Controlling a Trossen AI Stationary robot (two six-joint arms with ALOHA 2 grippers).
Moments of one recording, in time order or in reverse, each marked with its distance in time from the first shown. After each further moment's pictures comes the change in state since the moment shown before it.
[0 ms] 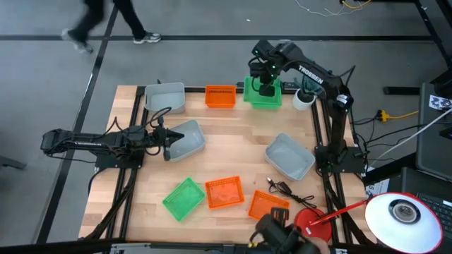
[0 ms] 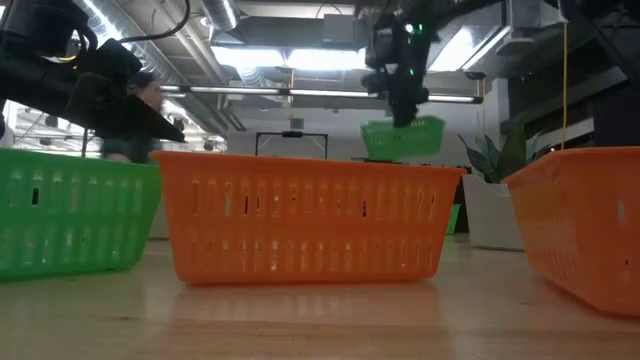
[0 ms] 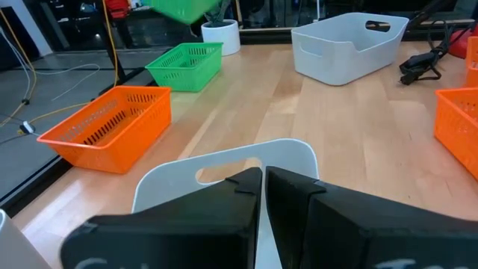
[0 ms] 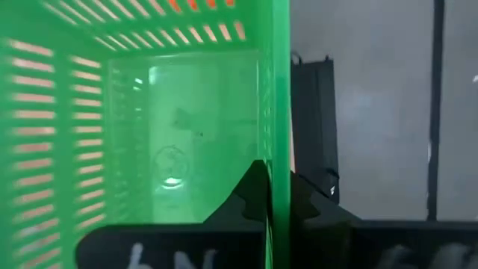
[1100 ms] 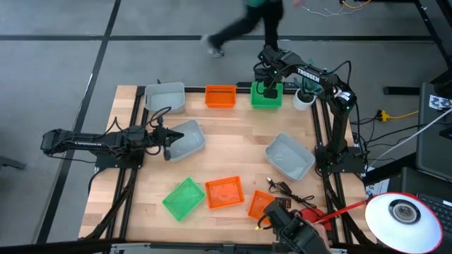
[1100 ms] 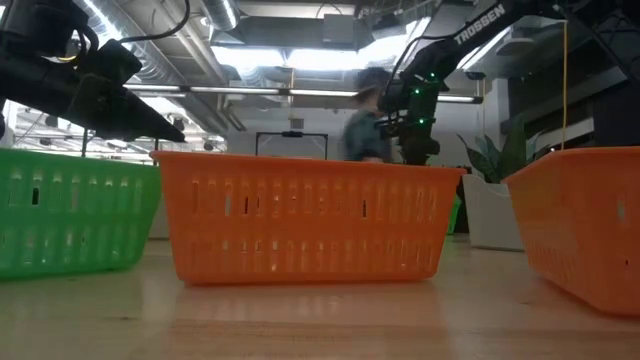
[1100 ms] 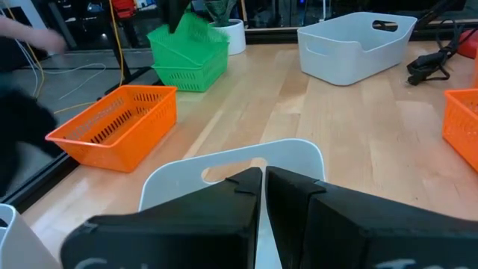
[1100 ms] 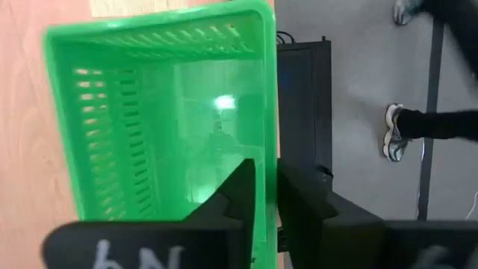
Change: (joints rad) left arm 0.000 0.000 0.000 0.000 -0.019 0.000; right arm -0.120 0.002 -0.318 0.339 0.000 -0.148
